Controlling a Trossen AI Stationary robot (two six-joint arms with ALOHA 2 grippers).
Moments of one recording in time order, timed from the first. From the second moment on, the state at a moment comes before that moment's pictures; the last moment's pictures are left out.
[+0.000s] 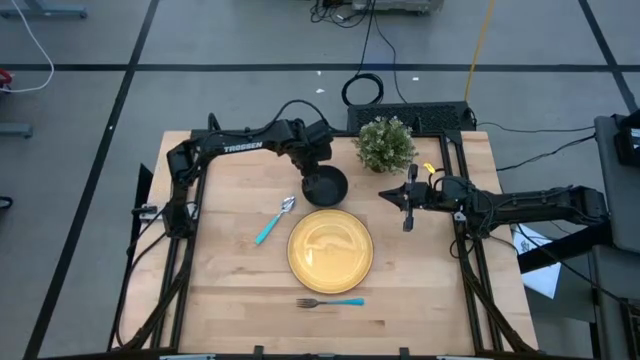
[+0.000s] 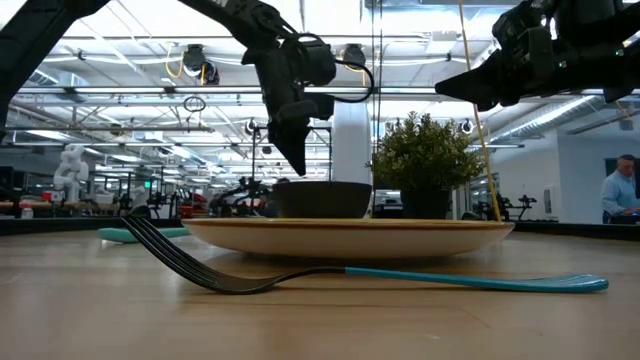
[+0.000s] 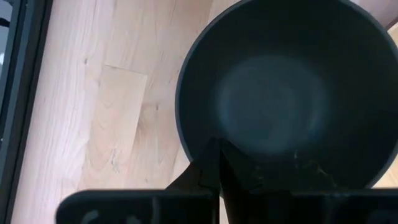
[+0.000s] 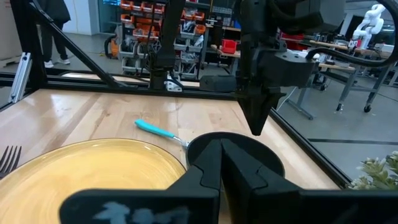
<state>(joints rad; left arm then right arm) 0.41 1.99 1.68 -0.92 0.04 0.18 -0.15 0.75 0.19 0.50 0.00 -0.12</state>
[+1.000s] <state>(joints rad) 0.40 1.99 1.68 -0.93 -0.01 0.18 -0.15 0.75 0.19 0.50 0.00 -0.09</state>
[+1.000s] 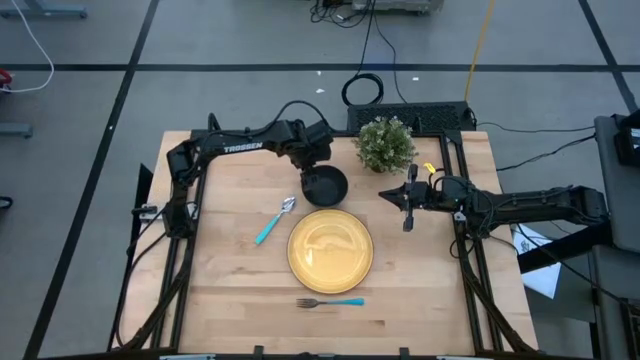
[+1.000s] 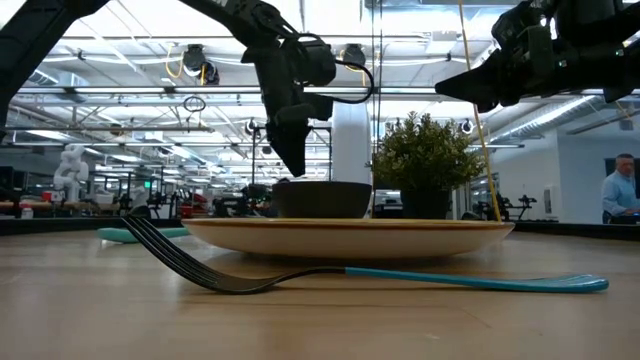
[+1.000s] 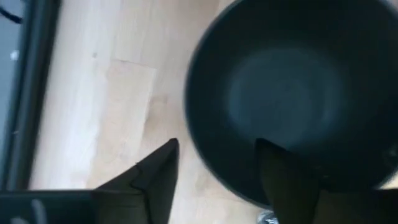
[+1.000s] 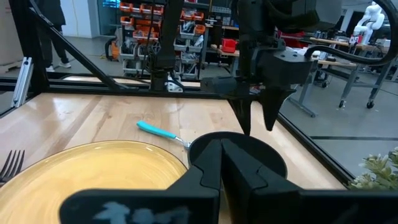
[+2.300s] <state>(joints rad) 0.40 2.03 1.67 -0.88 0.01 0.15 -0.15 0.75 0.19 0.50 0.00 -0.07</state>
